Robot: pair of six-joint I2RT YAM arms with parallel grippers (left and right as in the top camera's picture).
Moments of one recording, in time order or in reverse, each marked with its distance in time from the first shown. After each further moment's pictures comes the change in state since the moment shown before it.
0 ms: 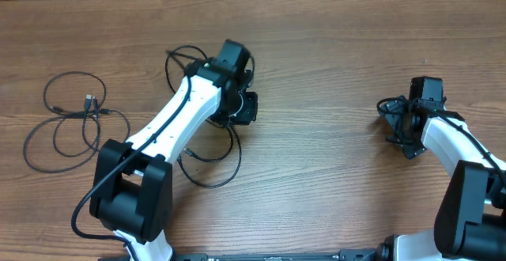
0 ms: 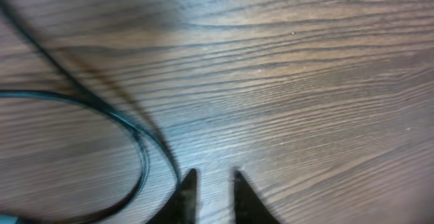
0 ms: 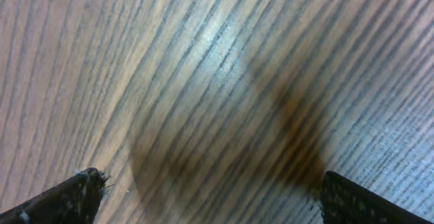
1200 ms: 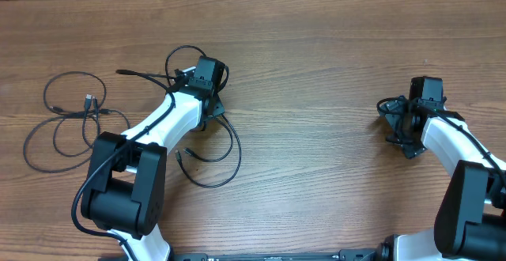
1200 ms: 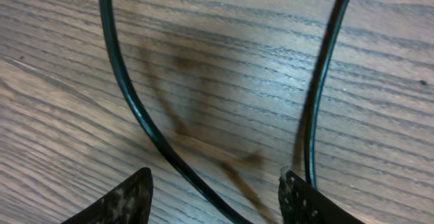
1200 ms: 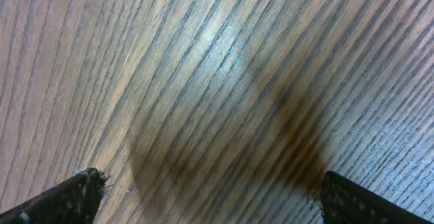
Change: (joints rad) left arm 0.117 0.002 -0.273 0.407 -0.507 -0.341; right arm 0.000 0.000 0.000 -0.001 0.000 0.000
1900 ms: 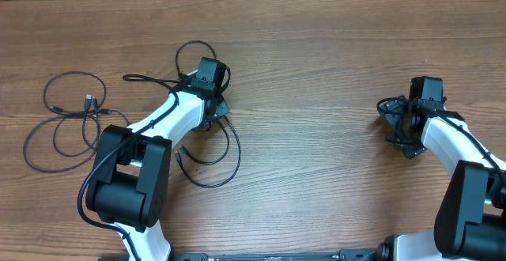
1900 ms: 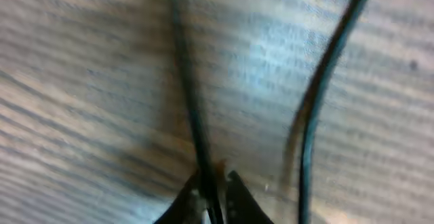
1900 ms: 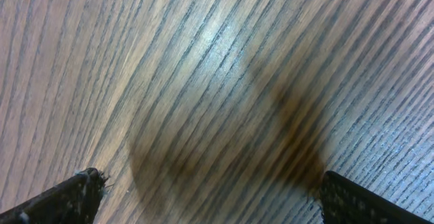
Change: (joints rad) left arm -0.001 0.047 0.001 0.031 0.114 -0.055; right arm 0.000 0.000 0.000 0.000 0.000 0.000
